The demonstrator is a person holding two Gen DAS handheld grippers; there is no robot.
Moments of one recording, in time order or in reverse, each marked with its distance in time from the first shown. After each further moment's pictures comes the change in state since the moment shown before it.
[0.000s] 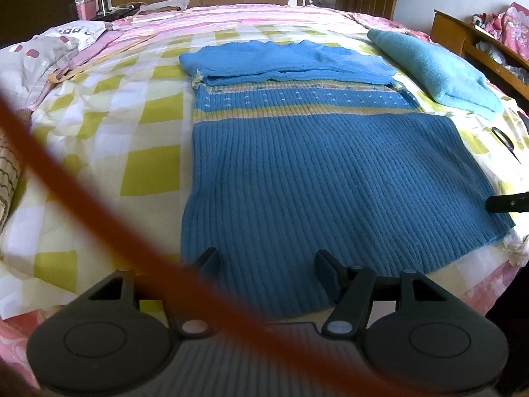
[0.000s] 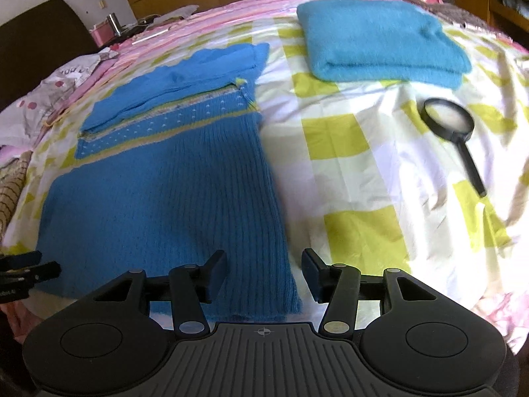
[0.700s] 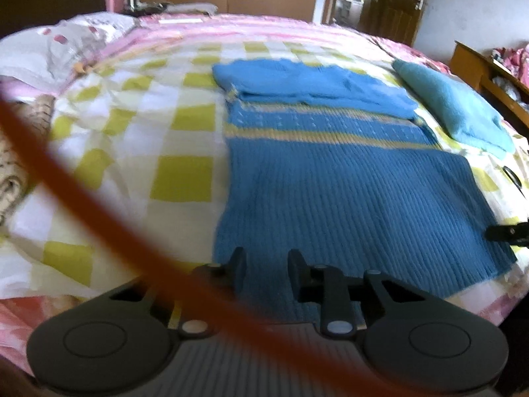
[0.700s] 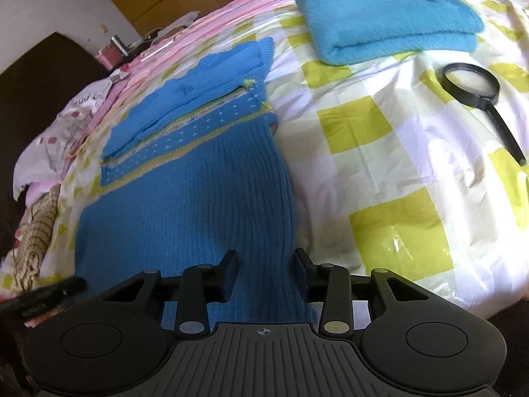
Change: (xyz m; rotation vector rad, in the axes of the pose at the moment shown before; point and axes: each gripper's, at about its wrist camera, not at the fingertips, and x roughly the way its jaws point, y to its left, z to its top) left arm -0.012 0.024 0.007 -0.110 -0.059 0.027; right arm 0.011 -0.009 0.012 0.127 0.032 0.148
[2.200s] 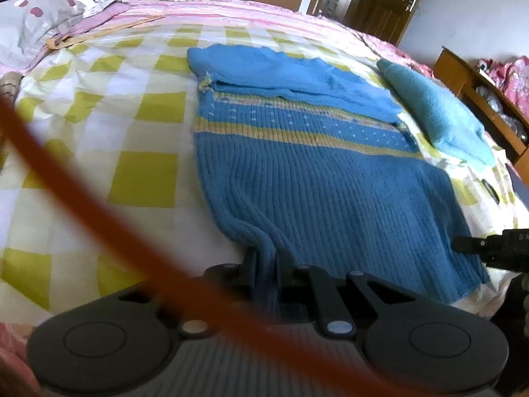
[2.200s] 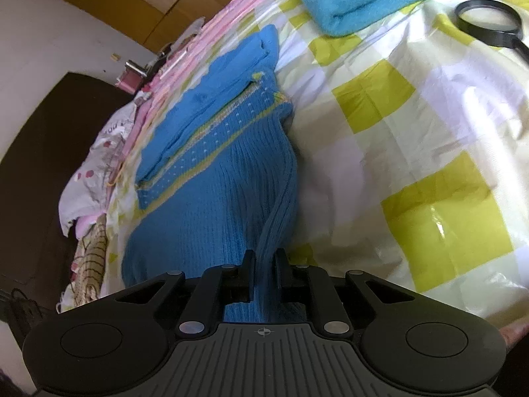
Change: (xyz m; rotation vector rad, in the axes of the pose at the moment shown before) left arm 0.026 0.000 0.019 -0.053 0.077 -0.148; right arm 0.020 -0.020 0.008 0.187 0.044 0.224
